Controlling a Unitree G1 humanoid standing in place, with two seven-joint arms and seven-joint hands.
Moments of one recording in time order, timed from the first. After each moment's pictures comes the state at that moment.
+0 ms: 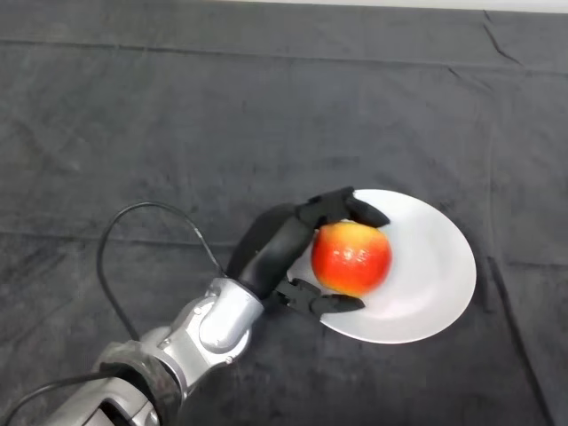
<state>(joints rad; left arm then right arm) -0.71 0.14 -0.74 1.13 0.16 -0.85 0.37 -0.73 -0.45 -0.93 1.22 0.88 0.16 0.35</state>
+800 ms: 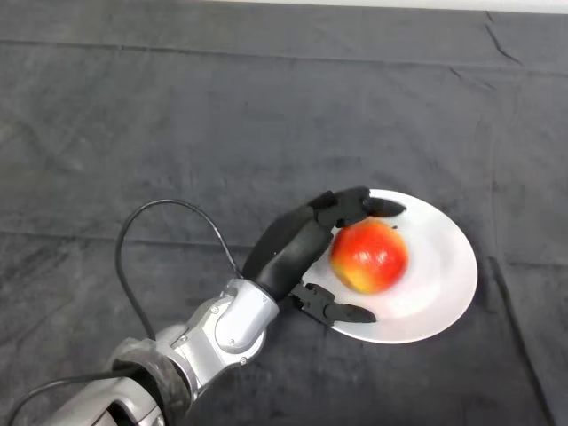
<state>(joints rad) -0.72 0.14 -0.85 1.06 0.08 -0.75 0.38 -0.73 -0.45 -0.93 1.22 0.88 0.16 0.35</state>
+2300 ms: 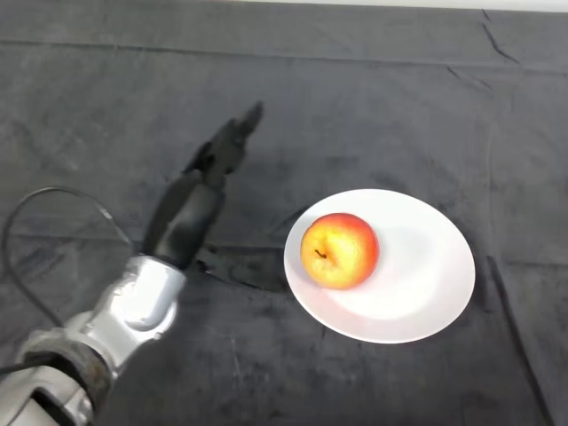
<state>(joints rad) -0.72 0.34 -0.67 1.14 0.06 -0.87 0.44 -0.73 -0.45 -0.93 1.22 0.88 0.16 0.35</state>
